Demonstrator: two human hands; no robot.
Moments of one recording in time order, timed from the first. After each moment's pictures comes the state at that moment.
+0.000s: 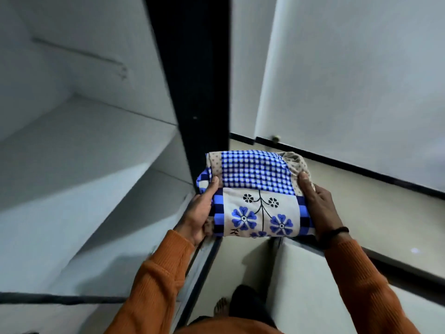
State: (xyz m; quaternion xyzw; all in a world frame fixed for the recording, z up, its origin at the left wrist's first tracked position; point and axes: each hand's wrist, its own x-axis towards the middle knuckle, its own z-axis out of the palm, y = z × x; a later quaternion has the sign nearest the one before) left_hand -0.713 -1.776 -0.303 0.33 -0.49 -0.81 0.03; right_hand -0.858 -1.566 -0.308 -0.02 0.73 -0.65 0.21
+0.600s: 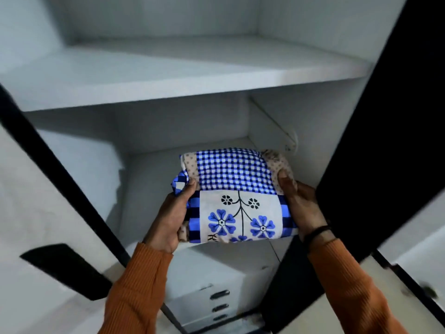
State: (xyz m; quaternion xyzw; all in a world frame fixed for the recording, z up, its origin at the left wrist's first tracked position) left_hand -0.600 -1.896 -0.187 0.53 -0.37 -0.60 0.47; right_hand -0.852 -1.896 -0.209 -0.43 0.59 -0.56 0.40
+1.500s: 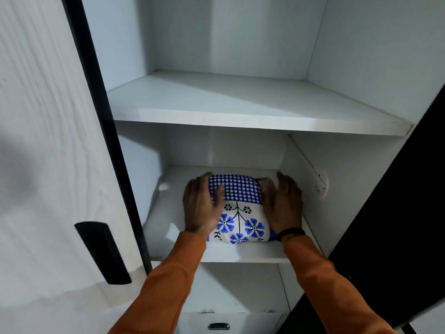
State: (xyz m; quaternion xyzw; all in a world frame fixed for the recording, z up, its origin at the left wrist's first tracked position) left_hand -0.601 -1.971 -0.236 0.66 -0.58 0.00 0.48; right_hand -0.812 -2.008 -0.235 -0.68 0.61 -0.40 0.03
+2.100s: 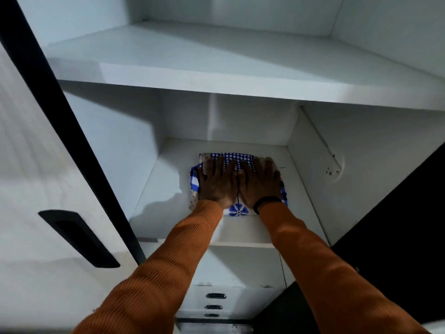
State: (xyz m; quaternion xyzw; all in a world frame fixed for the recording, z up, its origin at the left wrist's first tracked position) left_hand -0.630 -2.039 -0.284 0.73 -0.66 -0.05 0.16; right_hand -0.766 -2.062 -0.273 -0.77 0.62 -0.10 0.06
